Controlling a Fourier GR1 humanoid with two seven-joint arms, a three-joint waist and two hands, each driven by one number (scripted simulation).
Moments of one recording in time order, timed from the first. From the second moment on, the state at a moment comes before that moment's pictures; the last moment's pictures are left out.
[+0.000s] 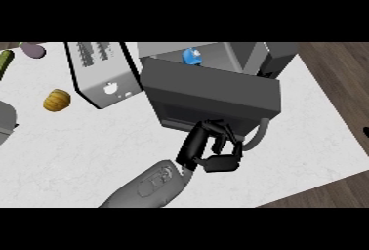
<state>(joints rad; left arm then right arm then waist) -0.64 0.00 -0.87 -0.99 0.50 0.53 -0.38 0.19 -0.35 -0.27 -1.77 -0.22 0.50 -0.57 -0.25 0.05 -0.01</state>
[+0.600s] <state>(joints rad) -0.81 0.00 -0.78 -0.86 0.68 0.53 -0.41 0.14 -0.43 -0.29 -1.80 -0.30 0.54 -0.50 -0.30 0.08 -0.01</state>
